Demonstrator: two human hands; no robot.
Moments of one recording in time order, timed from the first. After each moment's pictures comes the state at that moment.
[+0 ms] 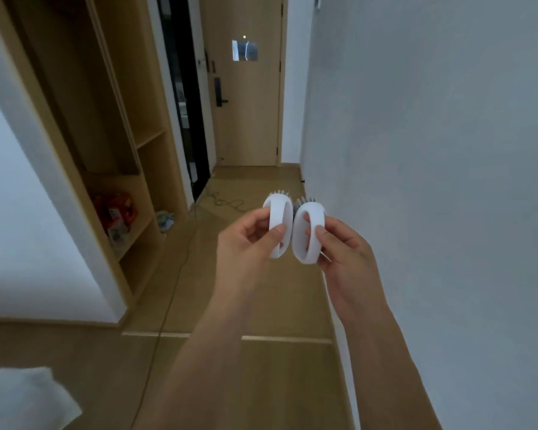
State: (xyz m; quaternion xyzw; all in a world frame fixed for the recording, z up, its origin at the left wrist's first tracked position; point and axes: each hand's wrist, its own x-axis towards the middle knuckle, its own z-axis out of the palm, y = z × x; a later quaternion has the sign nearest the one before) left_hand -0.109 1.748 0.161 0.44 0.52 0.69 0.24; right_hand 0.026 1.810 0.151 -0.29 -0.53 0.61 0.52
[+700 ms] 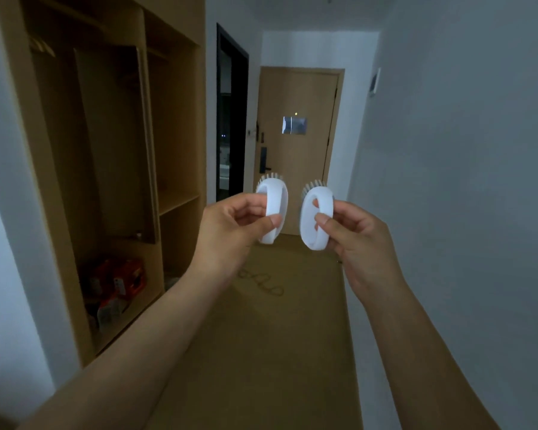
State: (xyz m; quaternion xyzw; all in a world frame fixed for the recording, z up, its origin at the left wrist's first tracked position) left_hand -0.325 2.063 0.263 0.49 0.54 0.68 0.06; right_hand -0.171 2.180 0.265 -0.18 -0.66 0.52 0.51
